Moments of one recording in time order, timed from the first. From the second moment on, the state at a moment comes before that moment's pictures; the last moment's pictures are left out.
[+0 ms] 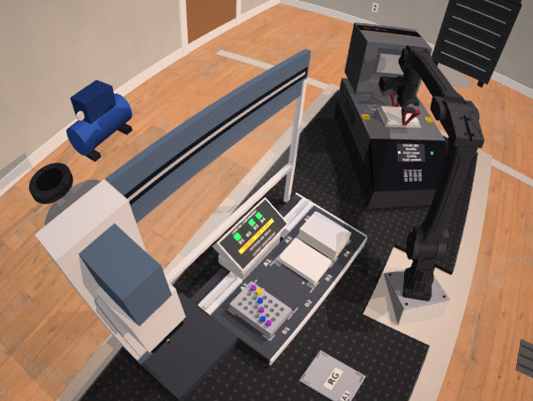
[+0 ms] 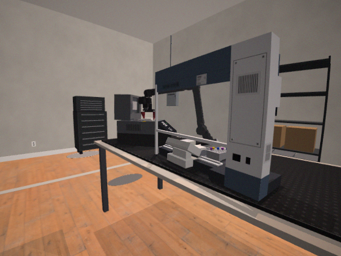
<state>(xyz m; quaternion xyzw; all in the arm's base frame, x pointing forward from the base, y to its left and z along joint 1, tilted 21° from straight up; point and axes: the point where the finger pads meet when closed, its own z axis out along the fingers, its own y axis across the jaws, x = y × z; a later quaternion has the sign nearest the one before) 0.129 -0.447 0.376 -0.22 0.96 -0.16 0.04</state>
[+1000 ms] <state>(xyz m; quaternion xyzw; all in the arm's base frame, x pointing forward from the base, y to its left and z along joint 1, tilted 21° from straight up) 0.130 -0.444 0.375 -0.22 0.96 -0.16 0.04</state>
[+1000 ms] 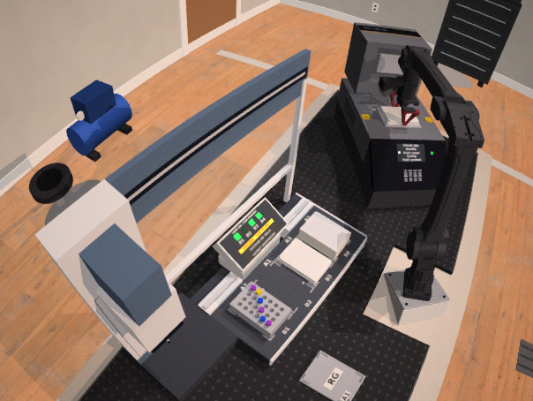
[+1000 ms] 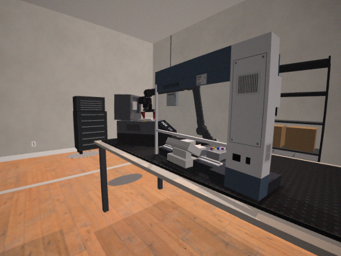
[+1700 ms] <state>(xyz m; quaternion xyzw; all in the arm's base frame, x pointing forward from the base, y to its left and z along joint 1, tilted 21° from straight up) 0.124 -0.434 0.411 -0.22 0.96 -0.16 0.04</state>
